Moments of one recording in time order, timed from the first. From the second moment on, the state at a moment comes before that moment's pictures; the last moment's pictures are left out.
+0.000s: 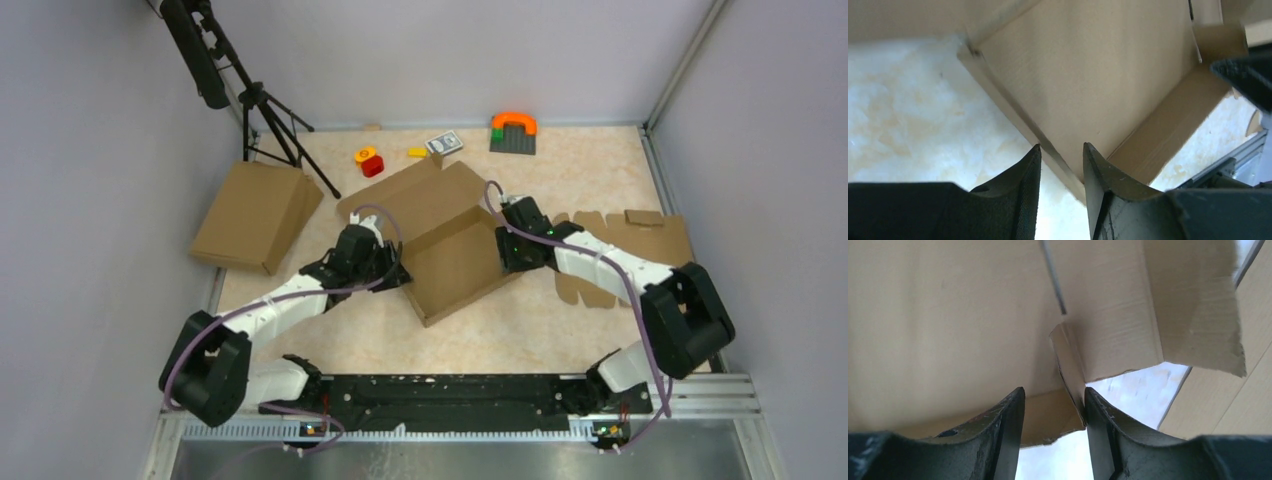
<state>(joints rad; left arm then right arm) -0.53 1.21 0.56 -0.10 0.19 -0.73 0.55 1.52 0.95 -0.47 0.15 0.31</state>
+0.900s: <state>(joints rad) -0.51 1.12 0.82 -0.52 0.02 -0.49 0.74 1.16 0.82 -0.55 0.03 0.55</state>
